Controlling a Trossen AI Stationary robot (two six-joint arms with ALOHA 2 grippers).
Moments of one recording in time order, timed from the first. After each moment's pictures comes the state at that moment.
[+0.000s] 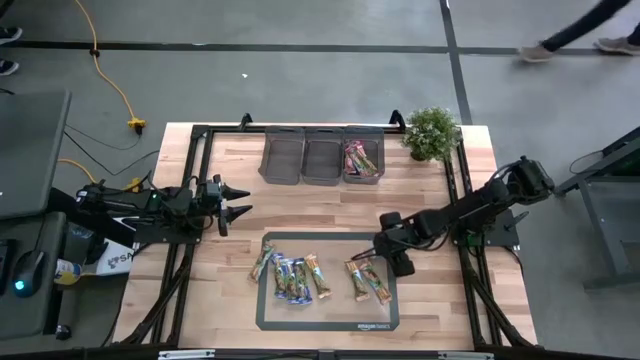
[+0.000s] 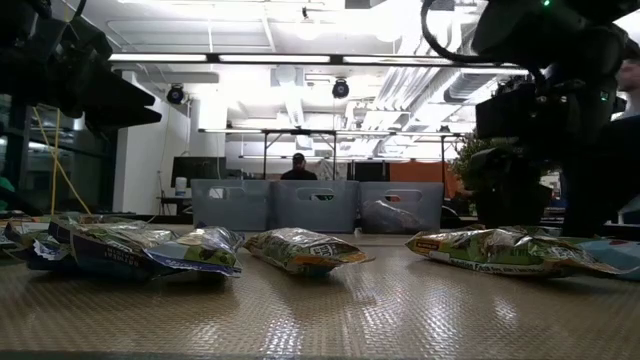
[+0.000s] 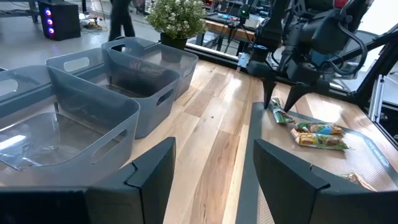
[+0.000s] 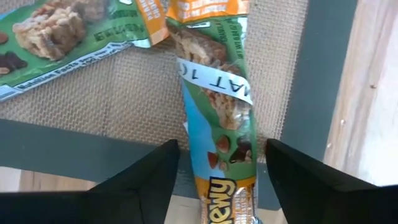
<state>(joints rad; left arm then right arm) -0.16 0.03 0.10 -0.23 -0.41 -0.27 0.31 1.53 0.68 -0.40 0.03 0.13</state>
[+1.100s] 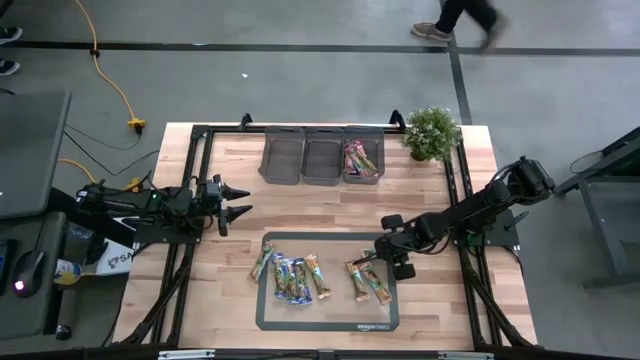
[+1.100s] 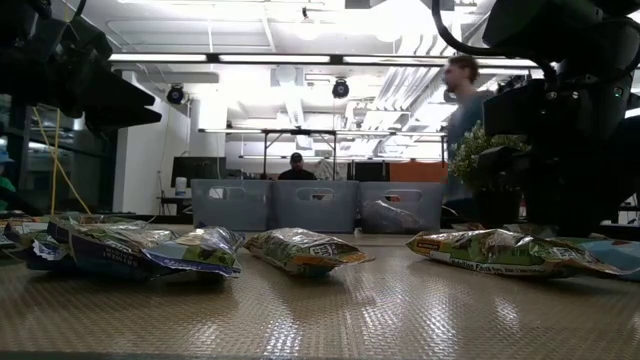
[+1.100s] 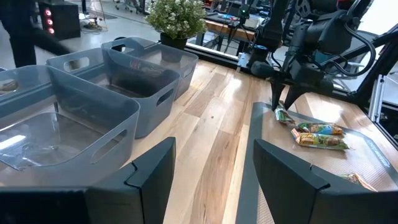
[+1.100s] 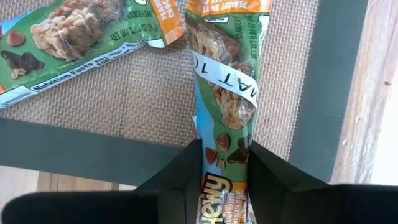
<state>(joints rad) -0.16 0.03 0.10 -0.23 -0.41 -0.27 0.35 1.53 0.67 -0.40 0.05 0.18</state>
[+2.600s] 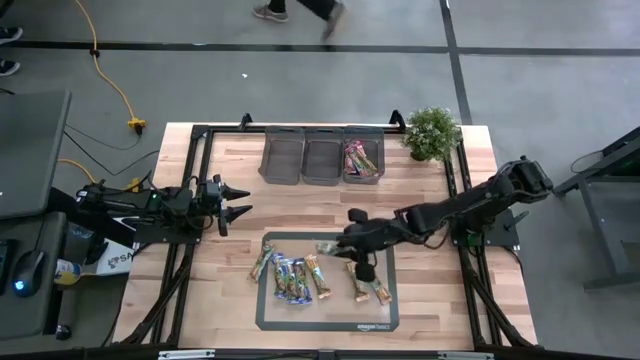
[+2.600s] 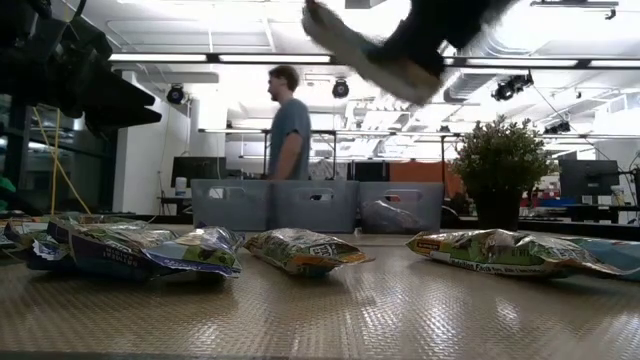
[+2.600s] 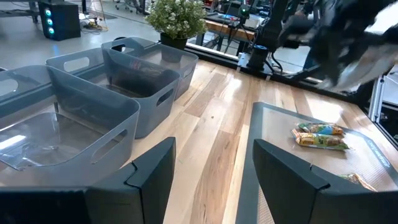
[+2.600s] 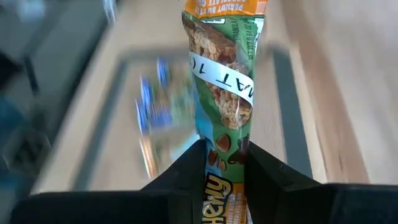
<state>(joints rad) -0.16 0.03 0.10 -0.23 -0.41 -0.27 0.29 1.53 0.97 -0.04 0.07 0.26</state>
